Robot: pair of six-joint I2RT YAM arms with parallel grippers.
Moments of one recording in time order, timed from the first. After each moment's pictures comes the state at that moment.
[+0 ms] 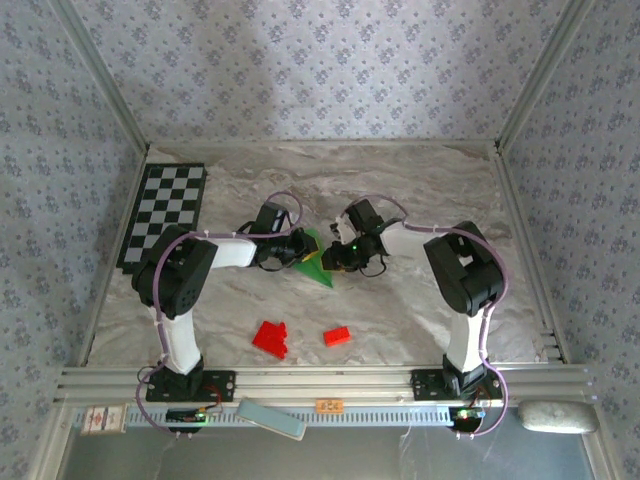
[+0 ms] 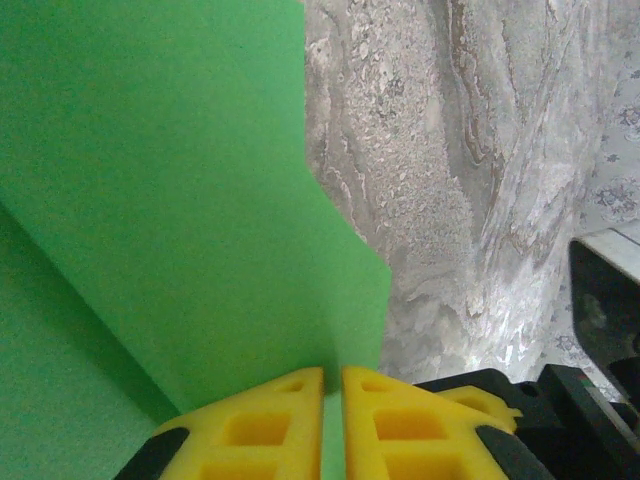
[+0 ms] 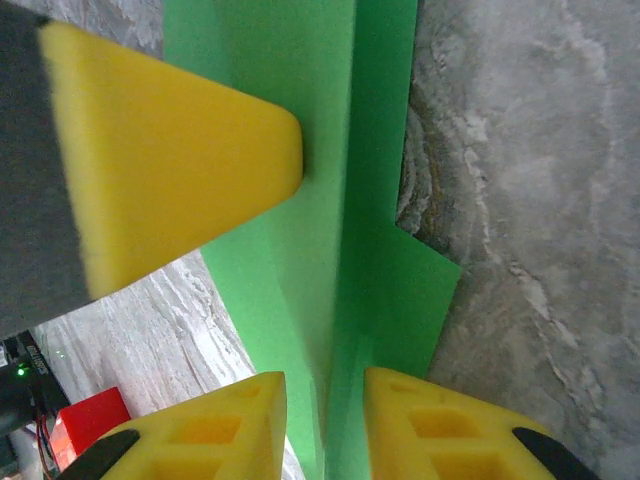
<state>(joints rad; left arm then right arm) -0.53 1.87 0.93 0.15 0.52 -1.02 0.54 1.90 1.09 -0.29 -0.61 0.41</state>
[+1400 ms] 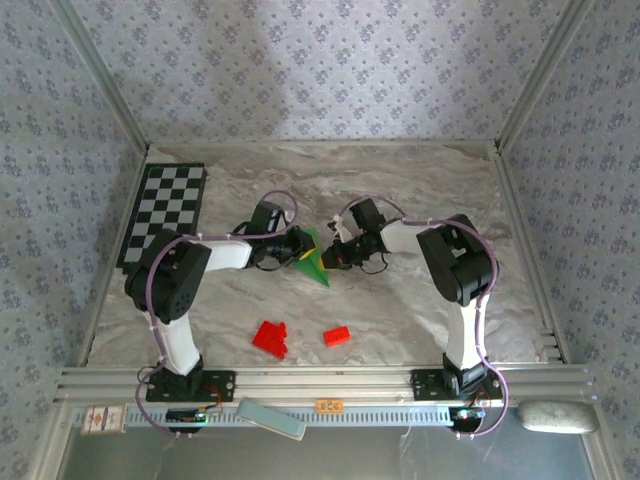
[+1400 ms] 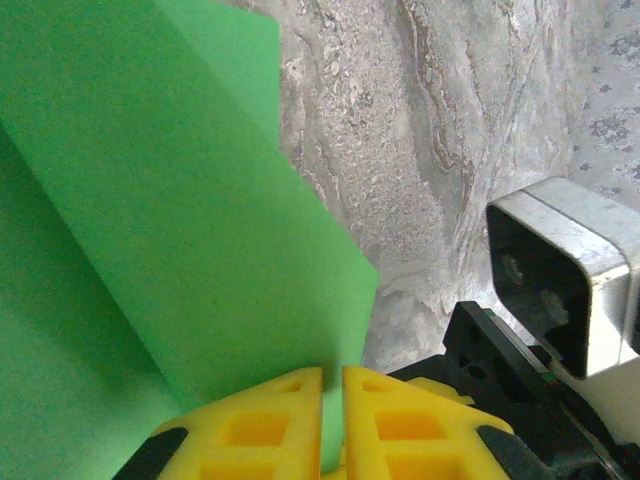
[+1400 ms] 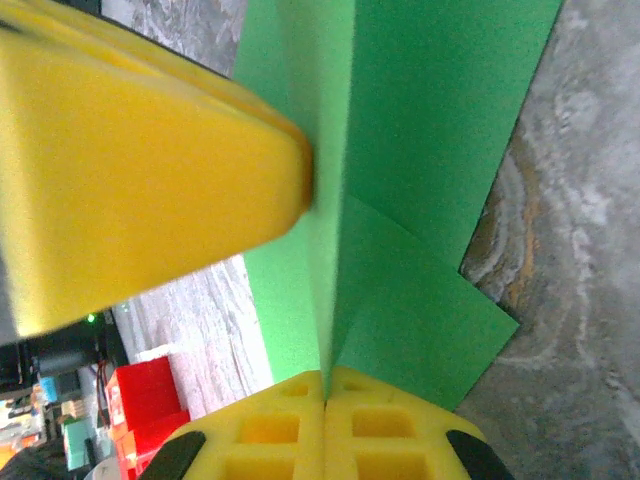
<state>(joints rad) -0.52 1.82 0.89 0.18 0.53 -1.04 0.50 1.99 1.10 -0.20 -0.85 0.32</state>
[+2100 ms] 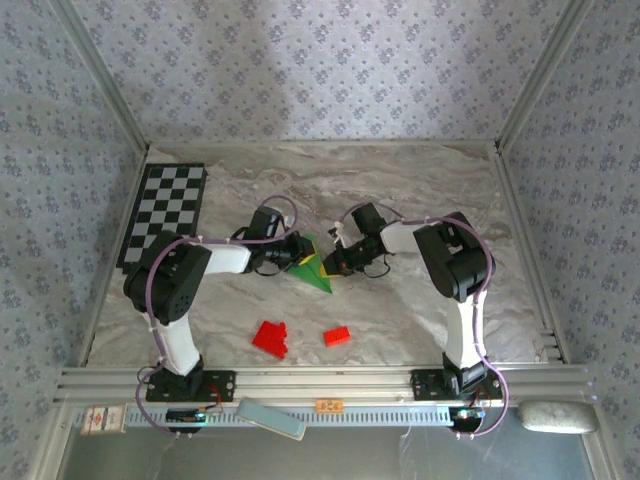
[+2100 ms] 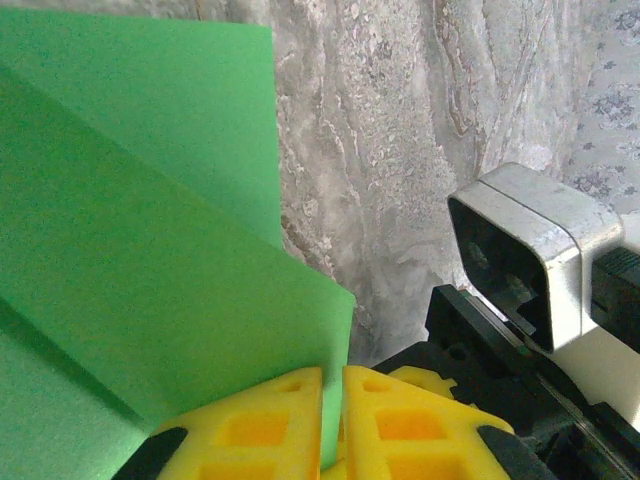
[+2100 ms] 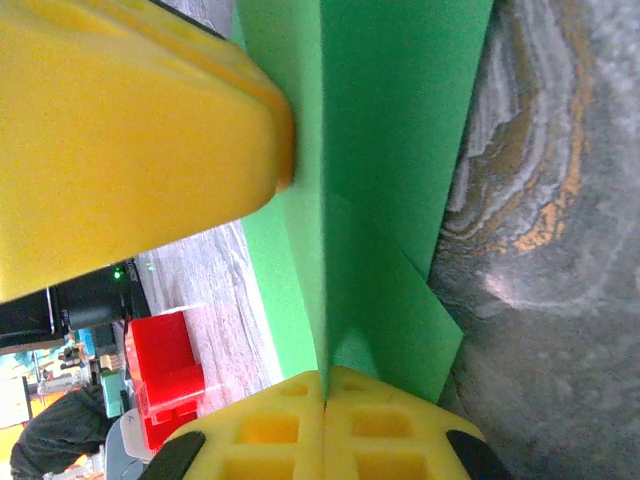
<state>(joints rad) -0.53 1.82 0.84 0.22 0.55 -1.04 0.48 2.03 1.09 -0.25 -0.94 0.25</state>
